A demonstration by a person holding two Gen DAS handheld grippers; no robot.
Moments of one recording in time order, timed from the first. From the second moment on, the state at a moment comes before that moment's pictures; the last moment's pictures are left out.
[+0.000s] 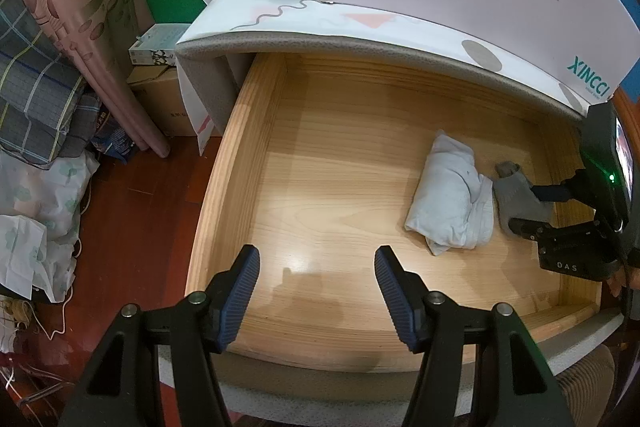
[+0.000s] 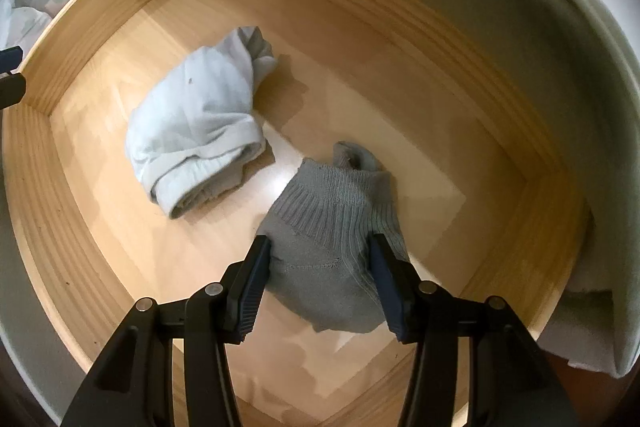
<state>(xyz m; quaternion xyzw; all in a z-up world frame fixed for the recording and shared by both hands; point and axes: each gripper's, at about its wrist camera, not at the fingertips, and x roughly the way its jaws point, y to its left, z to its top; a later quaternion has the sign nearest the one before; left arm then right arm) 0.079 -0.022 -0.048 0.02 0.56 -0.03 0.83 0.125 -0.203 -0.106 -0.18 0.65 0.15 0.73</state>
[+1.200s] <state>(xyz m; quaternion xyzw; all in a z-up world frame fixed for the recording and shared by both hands) 0.080 -0.021 -0.047 0.02 0.56 -0.04 0.83 0.082 -0.256 -0.127 0.04 0.77 -0.05 0.63</state>
